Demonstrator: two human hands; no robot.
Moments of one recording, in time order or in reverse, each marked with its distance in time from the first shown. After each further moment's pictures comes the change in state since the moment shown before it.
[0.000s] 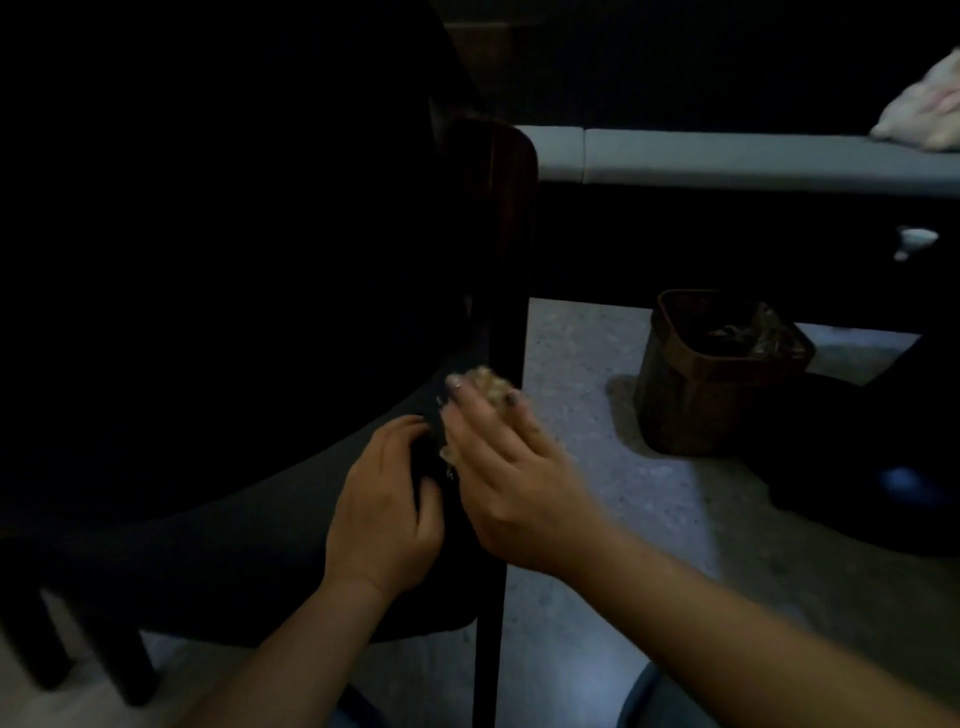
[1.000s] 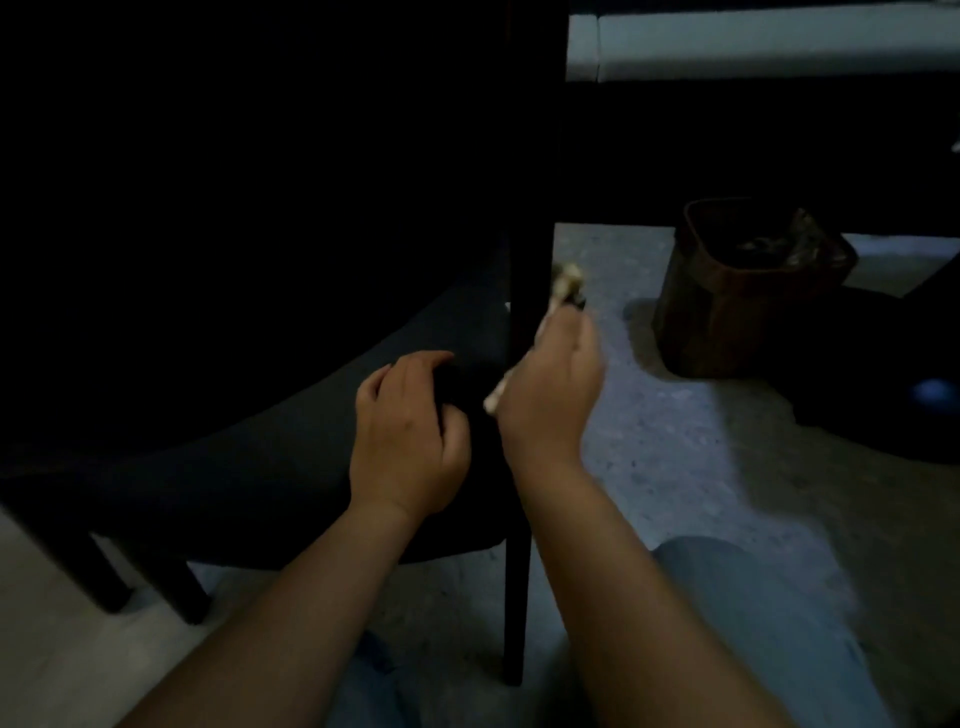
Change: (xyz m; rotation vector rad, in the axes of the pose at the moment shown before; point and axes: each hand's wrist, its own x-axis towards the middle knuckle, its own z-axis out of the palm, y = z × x) left_hand 0.003 0.004 0.002 0.100 0.028 0.046; right_hand 0.045 -0.026 -0.003 1.108 0.584 1.522
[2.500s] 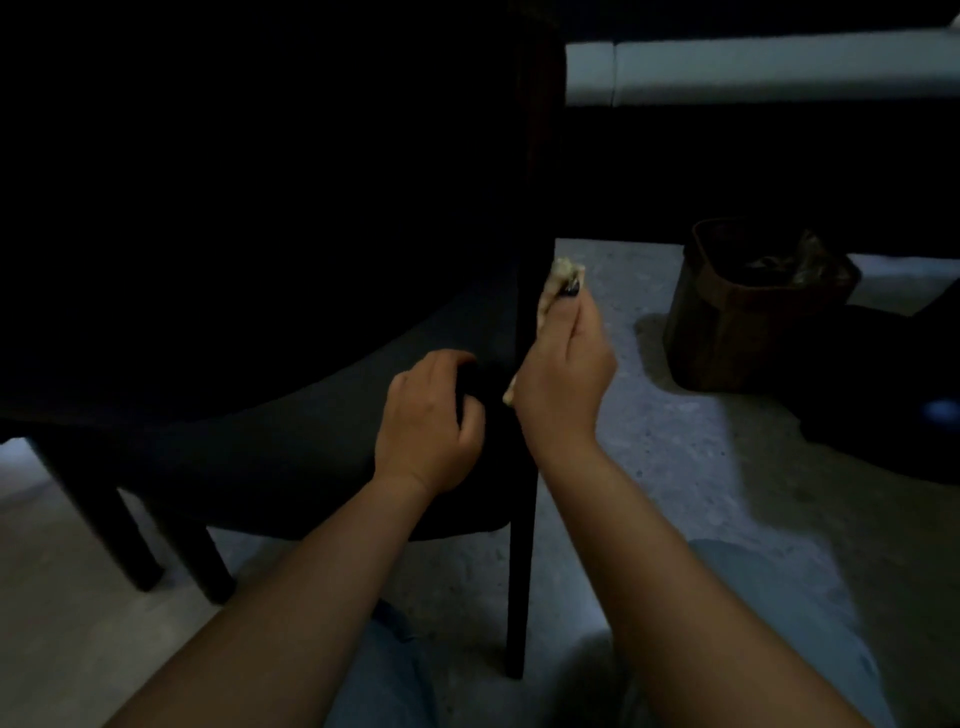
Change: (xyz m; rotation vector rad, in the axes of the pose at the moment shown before) left_hand 0.004 0.000 -0.002 0.049 -0.065 0.009; right_hand -0.003 -0.012 -0.008 -0.115 -0.074 -0.208
